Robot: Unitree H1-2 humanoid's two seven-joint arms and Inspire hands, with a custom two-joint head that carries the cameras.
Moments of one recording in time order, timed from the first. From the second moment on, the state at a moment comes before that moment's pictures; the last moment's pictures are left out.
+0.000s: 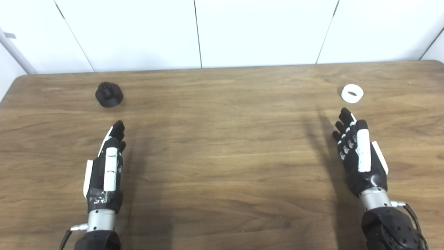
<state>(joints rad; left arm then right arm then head) 0.23 0.07 0.13 -0.32 -0.15 0.02 0.03 0.09 -0.09 -0.12 -0.31 0.18 0.24 0.04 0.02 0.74</state>
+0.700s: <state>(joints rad) 0.23 0.06 0.11 -0.28 -0.10 -0.04 0.03 0.11 -0.12 -0.13 -0.30 0.18 0.22 0.06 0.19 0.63</state>
